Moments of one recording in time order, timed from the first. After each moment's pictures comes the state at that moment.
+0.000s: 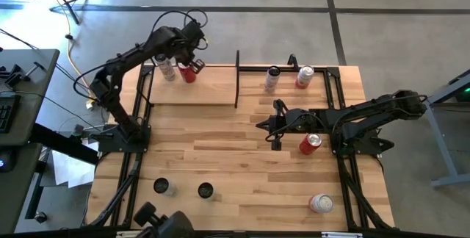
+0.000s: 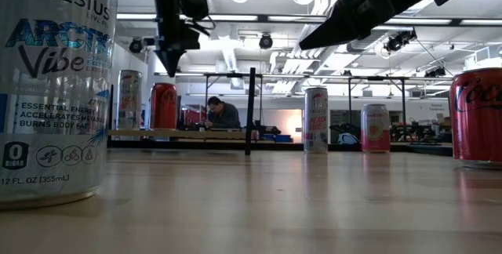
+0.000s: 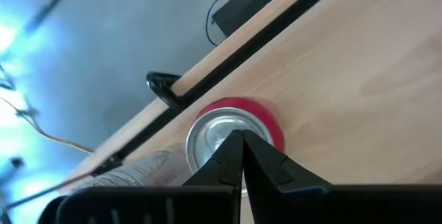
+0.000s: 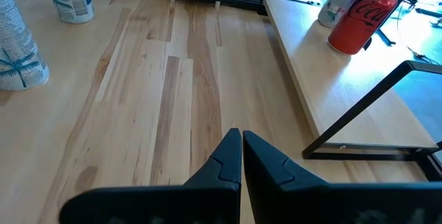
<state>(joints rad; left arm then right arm) 0.76 1.68 1.61 -1.17 -0.32 -0.08 0.09 1.25 0.69 0.11 0.23 -0.13</state>
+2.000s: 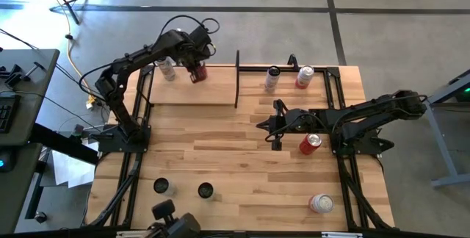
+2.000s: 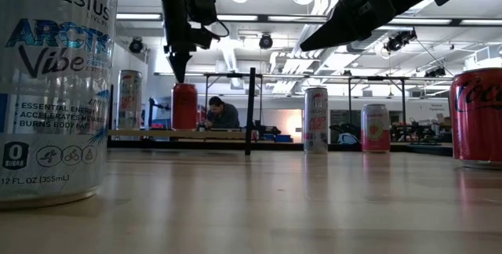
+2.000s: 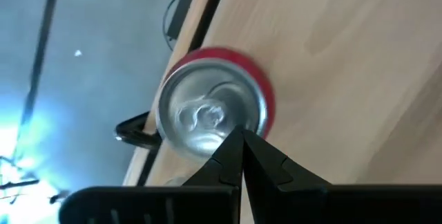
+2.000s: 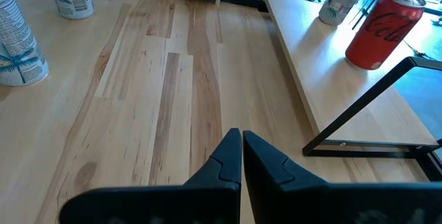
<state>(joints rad) 0.72 1.74 1.61 -1.16 -0.23 0.33 0.09 1.25 0.69 0.09 0.23 -0.13</state>
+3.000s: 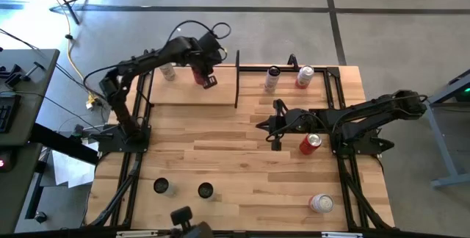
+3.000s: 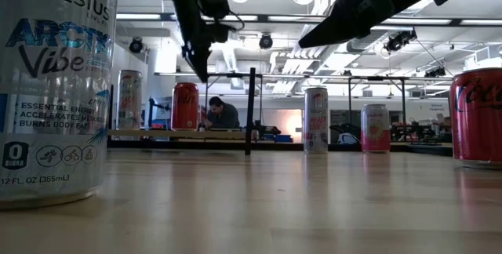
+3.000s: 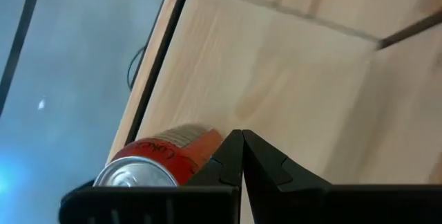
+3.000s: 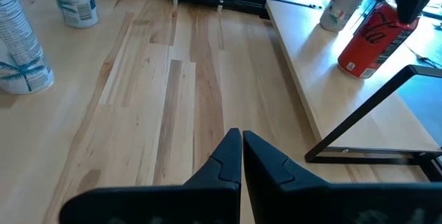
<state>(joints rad) 0.63 1.77 1.61 -1.03 -0.11 0.28 0.09 1.25 0.69 0.12 0.22 -0.13</state>
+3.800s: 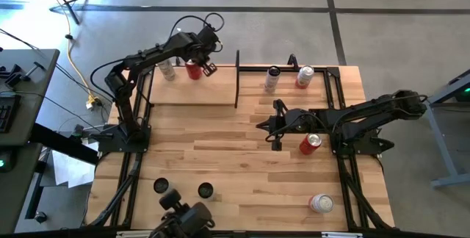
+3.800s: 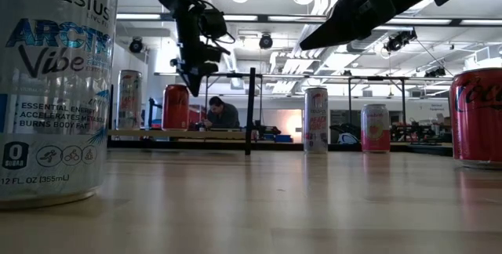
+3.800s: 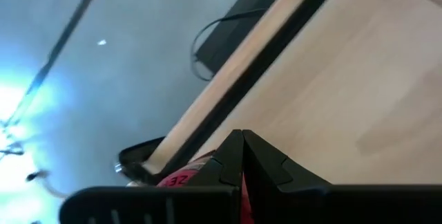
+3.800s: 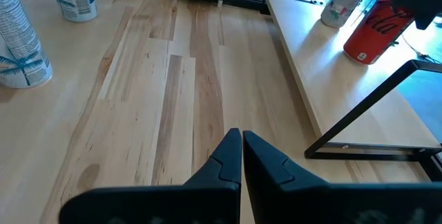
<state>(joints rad) 0.73 1.85 1.61 -0.93 -0.33 0.12 0.09 1.25 0.69 0.10 0.22 -0.13</state>
